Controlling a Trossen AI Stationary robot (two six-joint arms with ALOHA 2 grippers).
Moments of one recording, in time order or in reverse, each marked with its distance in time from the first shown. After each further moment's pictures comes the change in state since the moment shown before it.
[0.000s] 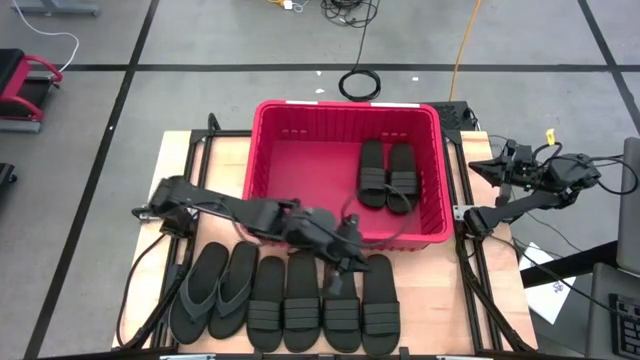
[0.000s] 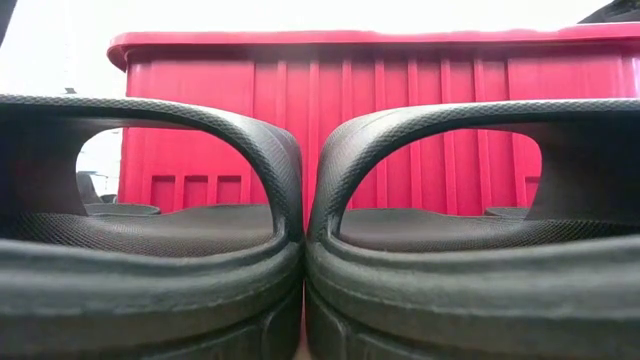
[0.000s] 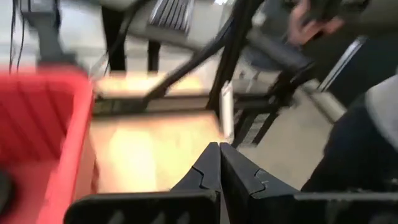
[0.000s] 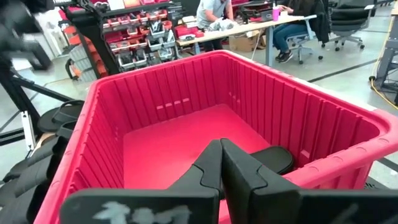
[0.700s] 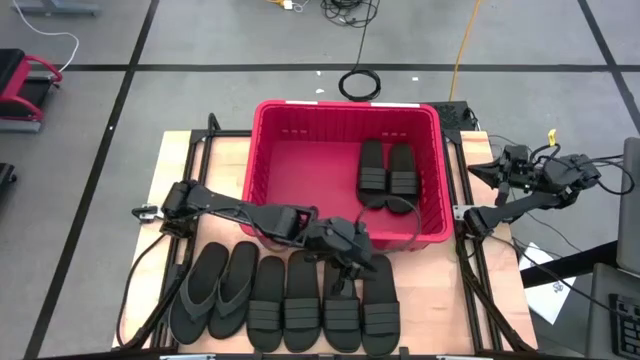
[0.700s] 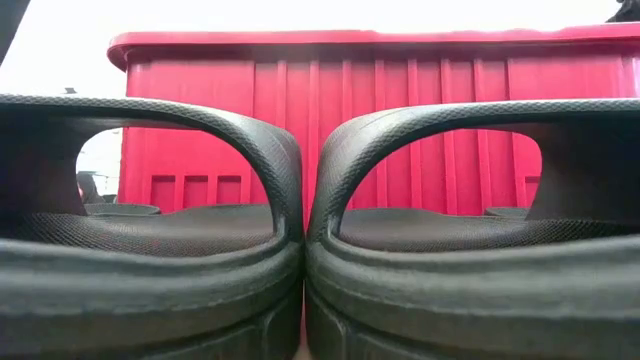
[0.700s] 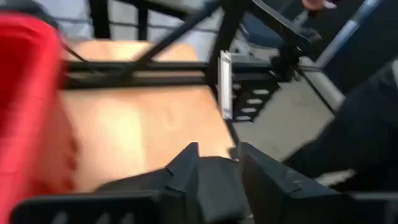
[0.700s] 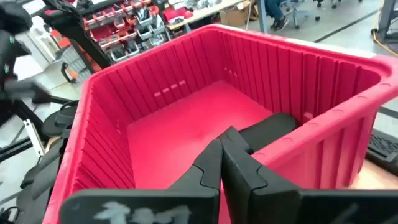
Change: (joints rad) left arm -0.007 0.099 0.008 -0.007 0.067 -0.015; right arm 0.000 0.000 0.000 -0.118 -0.006 0.227
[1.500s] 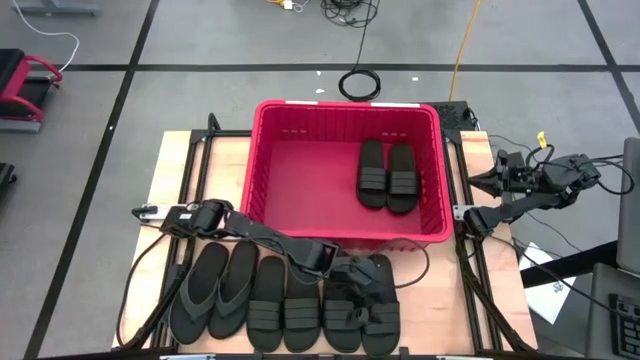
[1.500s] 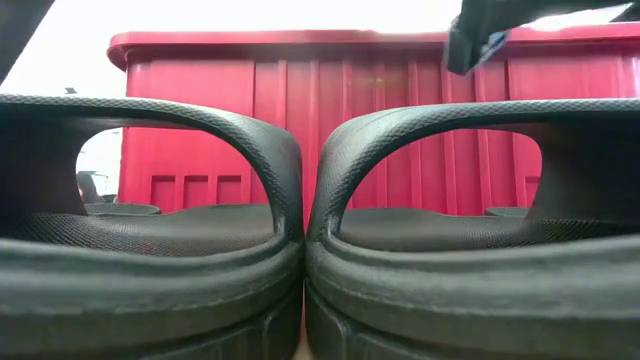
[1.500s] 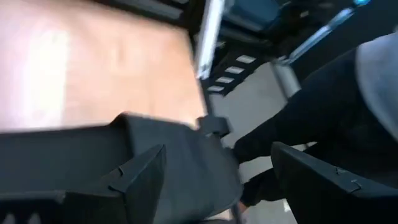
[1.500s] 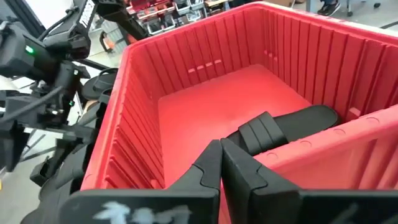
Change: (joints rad) left arm -0.046 0.255 -0.001 0.186 0.103 -0.266; right arm 0.000 0.000 0.000 -0.001 -0.182 -0.081
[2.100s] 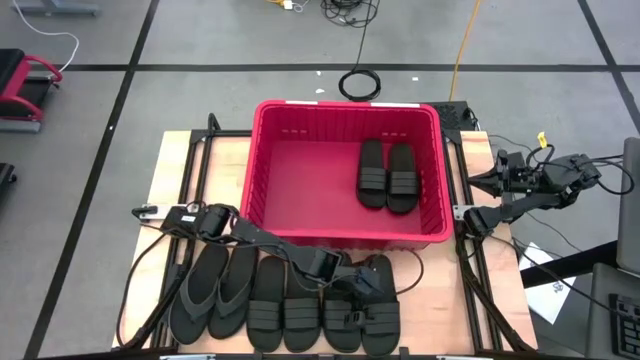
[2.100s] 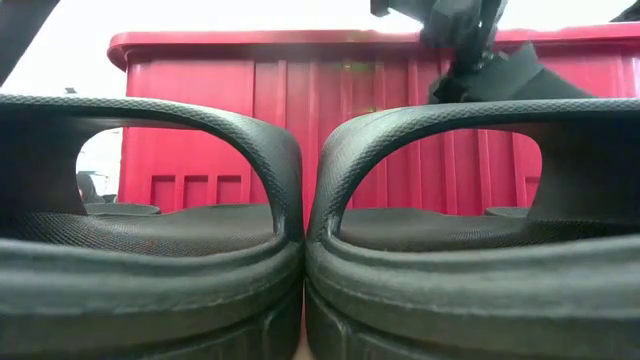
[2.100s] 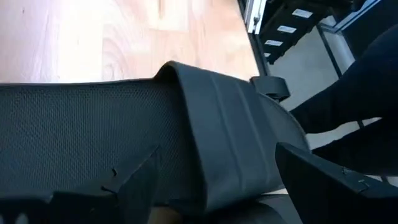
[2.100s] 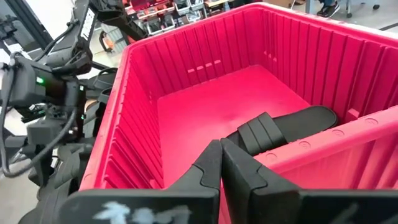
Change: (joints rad) left arm -0.022 0.066 -0.001 -0.084 -0.117 0.094; right arm 0.000 0.000 0.001 0.000 0.002 -0.007
